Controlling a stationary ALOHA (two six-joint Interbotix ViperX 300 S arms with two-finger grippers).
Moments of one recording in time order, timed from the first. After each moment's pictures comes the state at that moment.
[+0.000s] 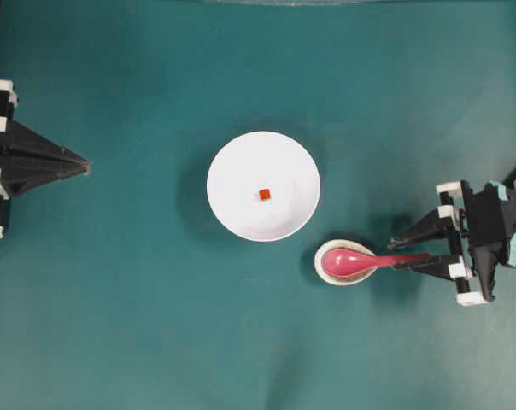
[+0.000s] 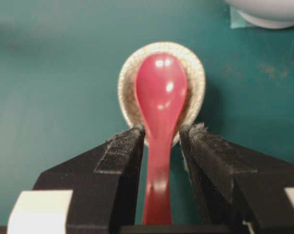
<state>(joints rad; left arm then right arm) 0.00 -1.00 1.15 0.00 0.04 0.00 0.41 -0.17 1.39 0.38 -0.83 0.02</state>
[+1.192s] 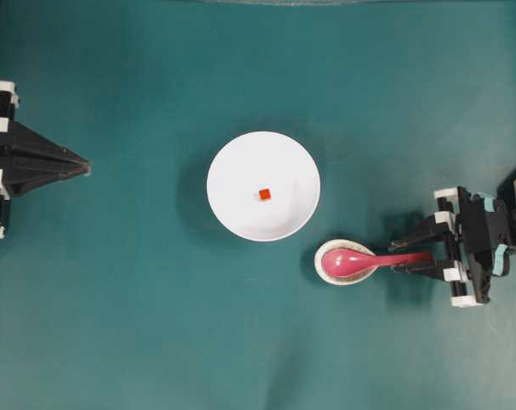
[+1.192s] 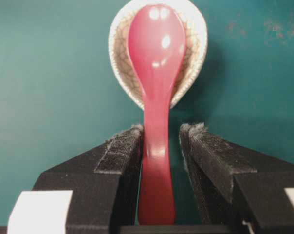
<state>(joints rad) 0.00 -1.00 1.15 0.00 0.04 -0.01 0.45 -0.04 1.38 0.41 -0.88 0.02</state>
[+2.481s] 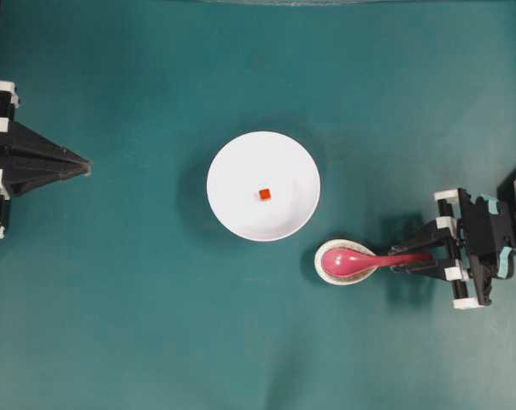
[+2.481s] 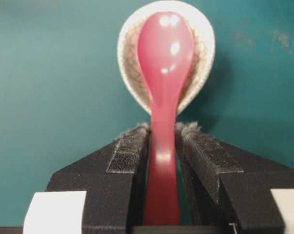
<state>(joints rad) 0.00 -1.00 1.15 0.01 0.04 -0.01 0.46 -0.03 1.39 0.41 -0.91 0.02</state>
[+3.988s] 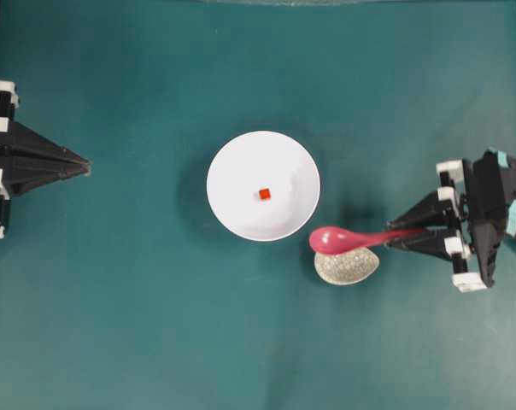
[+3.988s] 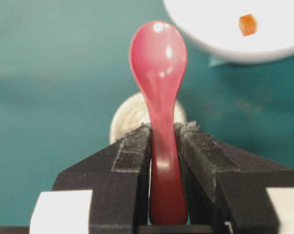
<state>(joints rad) 0.00 -0.99 1.15 0.01 0.04 -0.01 0.22 -0.49 1.27 0.41 -0.37 -0.09</state>
